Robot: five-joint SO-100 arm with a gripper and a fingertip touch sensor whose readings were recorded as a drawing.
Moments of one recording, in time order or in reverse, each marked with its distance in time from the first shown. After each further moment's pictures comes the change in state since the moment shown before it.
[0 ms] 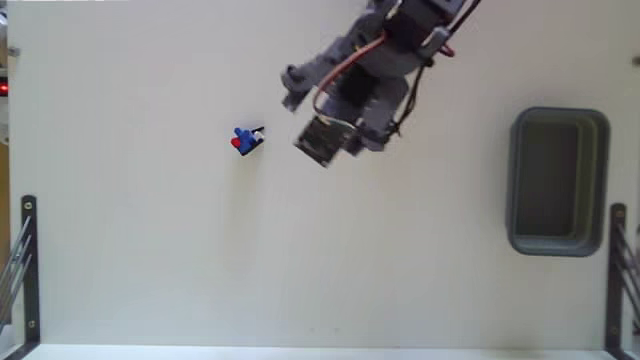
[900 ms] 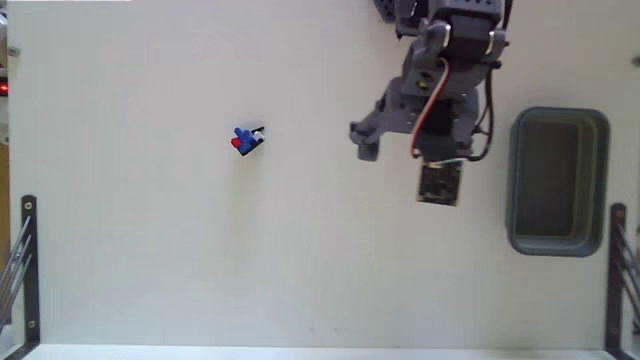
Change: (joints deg) arm -29.2 0.0 0.0 0.0 0.0
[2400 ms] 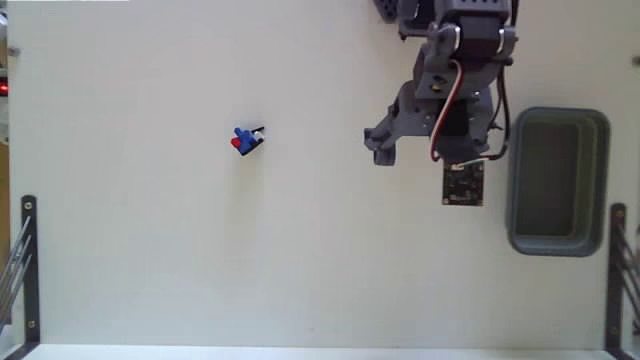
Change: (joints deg) arm -6.6 0.0 0.0 0.0 0.0
